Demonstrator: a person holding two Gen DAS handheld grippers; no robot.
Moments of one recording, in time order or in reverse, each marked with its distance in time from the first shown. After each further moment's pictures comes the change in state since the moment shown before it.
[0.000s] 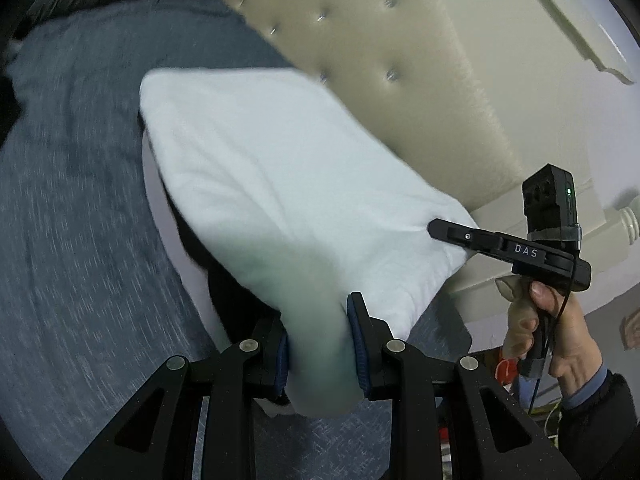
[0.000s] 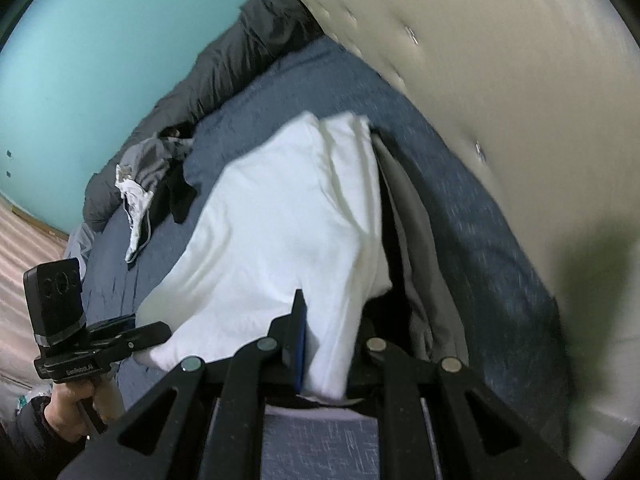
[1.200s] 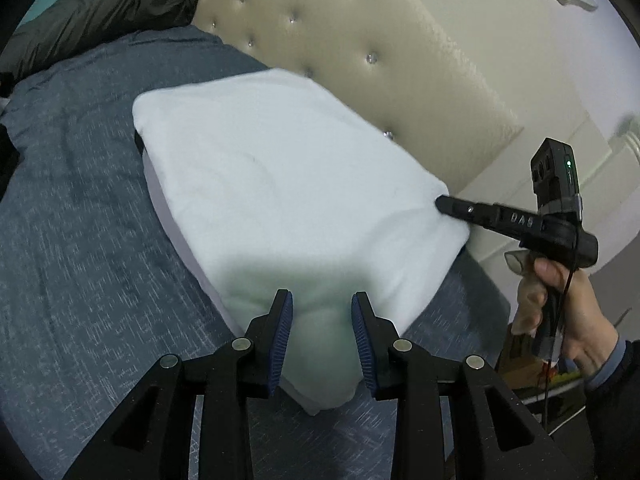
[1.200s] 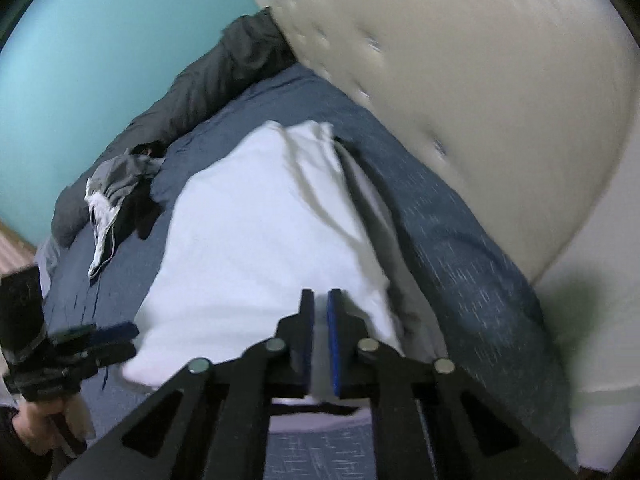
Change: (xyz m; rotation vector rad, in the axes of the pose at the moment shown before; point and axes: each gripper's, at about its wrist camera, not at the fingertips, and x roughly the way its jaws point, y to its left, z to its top) left arm 0.004 -0.012 -0.017 0.209 -0.056 0.067; right arm 0.003 -0.016 -0.044 0.025 -0.190 -0.096
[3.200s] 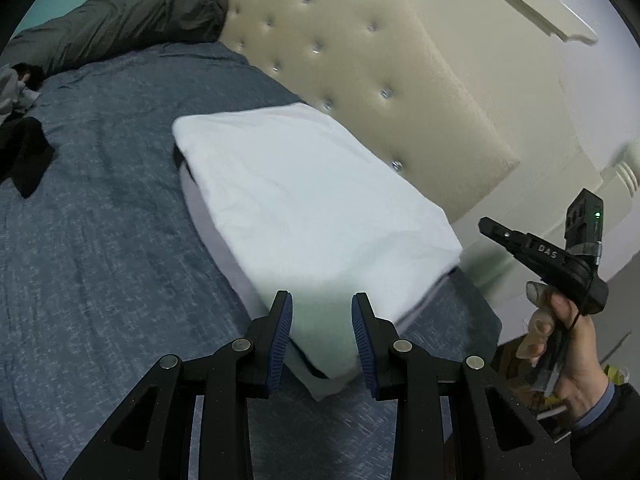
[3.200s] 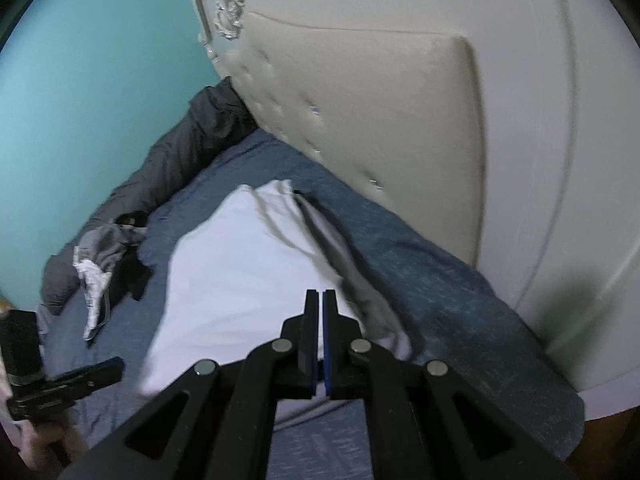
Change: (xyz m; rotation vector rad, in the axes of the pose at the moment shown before) left arm -0.058 0.011 0.007 -0.078 -0.074 0.052; right arm -0.059 0.008 -0.022 0.081 -0.217 -0.079
